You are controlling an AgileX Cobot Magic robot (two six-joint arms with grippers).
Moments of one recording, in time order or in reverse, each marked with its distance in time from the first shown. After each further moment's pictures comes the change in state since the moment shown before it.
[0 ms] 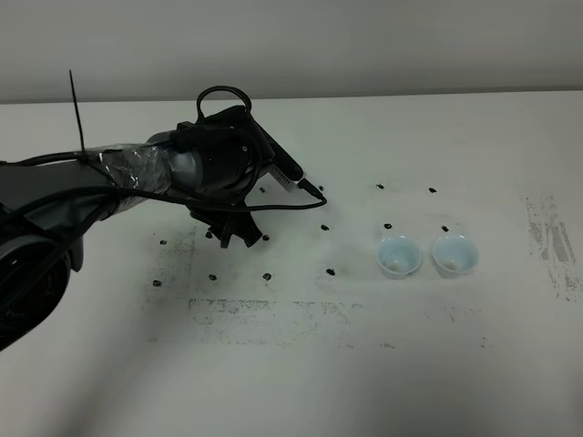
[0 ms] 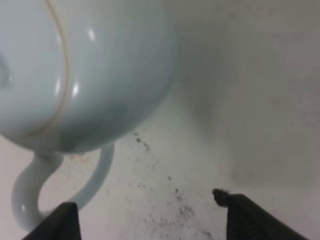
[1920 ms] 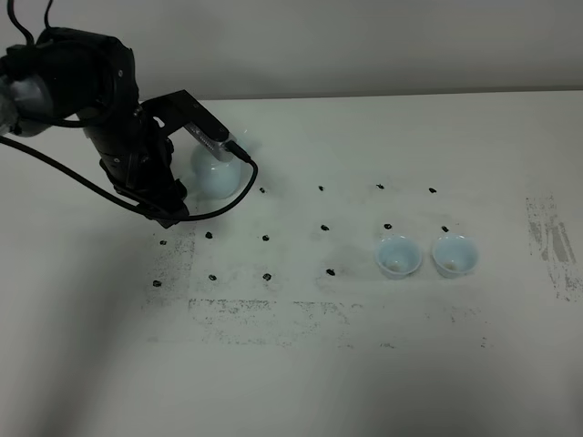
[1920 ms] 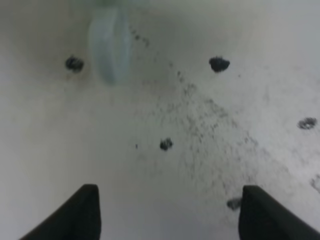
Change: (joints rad) left arm 0.297 -0.156 0.005 -0.621 0.065 0.817; right arm 0.000 0.000 0.000 0.003 0.000 0.000
